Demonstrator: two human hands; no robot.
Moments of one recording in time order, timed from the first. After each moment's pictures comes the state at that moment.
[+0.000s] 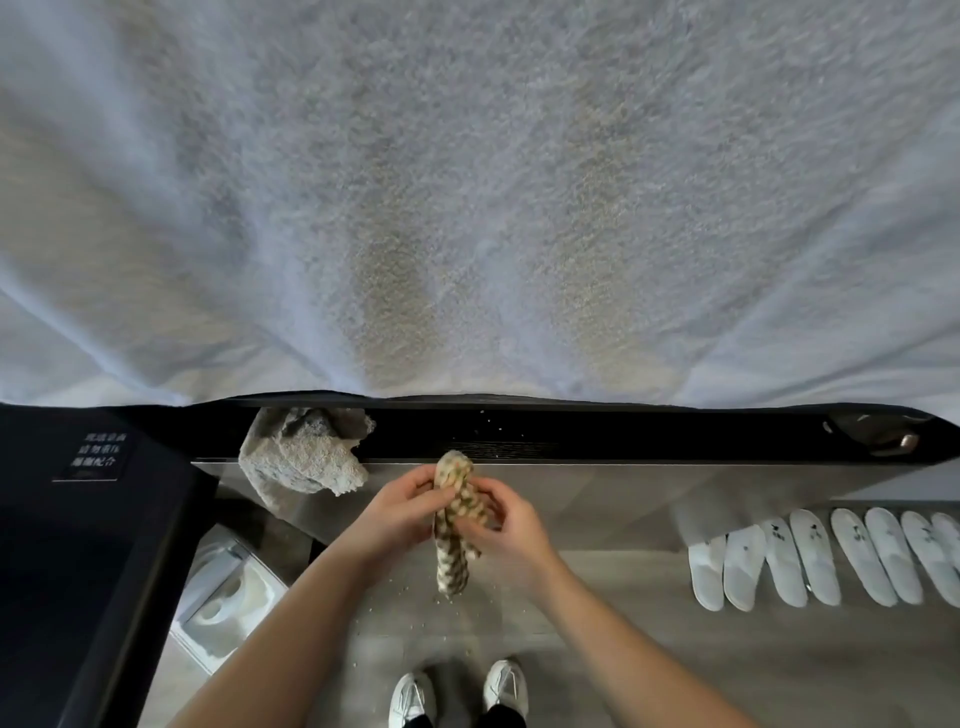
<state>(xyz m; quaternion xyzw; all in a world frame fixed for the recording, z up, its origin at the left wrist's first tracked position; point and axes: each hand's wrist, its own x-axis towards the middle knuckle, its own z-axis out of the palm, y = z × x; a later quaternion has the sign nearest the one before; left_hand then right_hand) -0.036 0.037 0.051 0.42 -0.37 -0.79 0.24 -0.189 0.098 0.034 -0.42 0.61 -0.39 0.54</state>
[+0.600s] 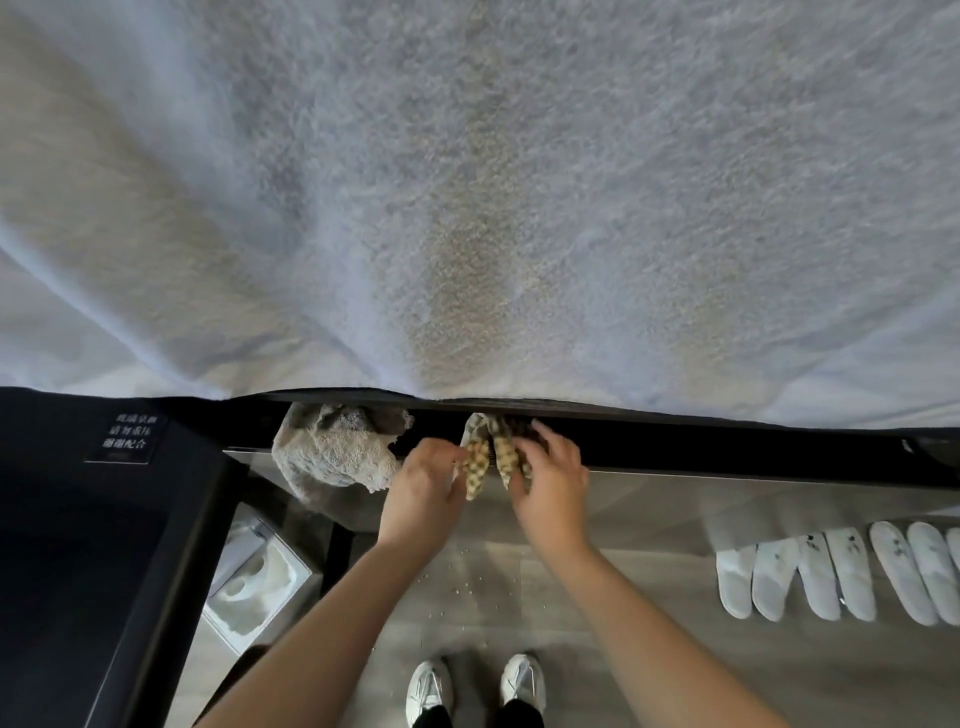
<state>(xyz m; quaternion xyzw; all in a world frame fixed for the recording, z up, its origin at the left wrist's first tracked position) -0.025 0.004 -0.003 0.55 -0.76 -0.27 0.21 -0.183 0.036 -0.012 -0.58 0.76 -0.26 0.13</state>
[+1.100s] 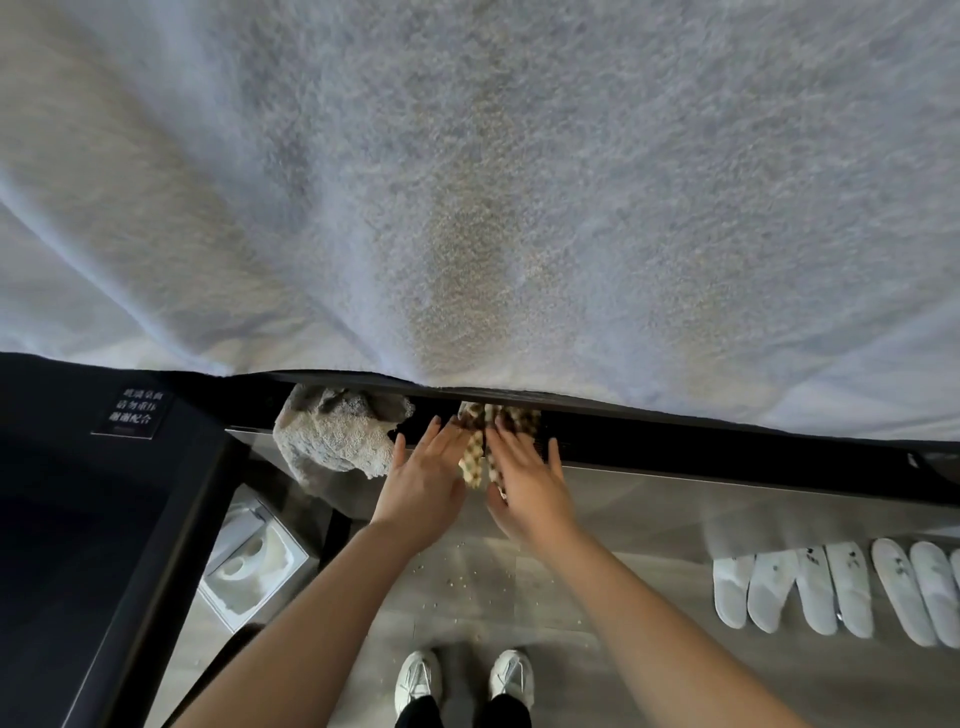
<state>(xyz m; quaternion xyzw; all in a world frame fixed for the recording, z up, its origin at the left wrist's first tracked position) -0.026 0.003 -0.006 0.53 -0.82 -0.20 0.04 -0.187 0.034 -0.011 -0.71 0.67 -0.04 0.21</state>
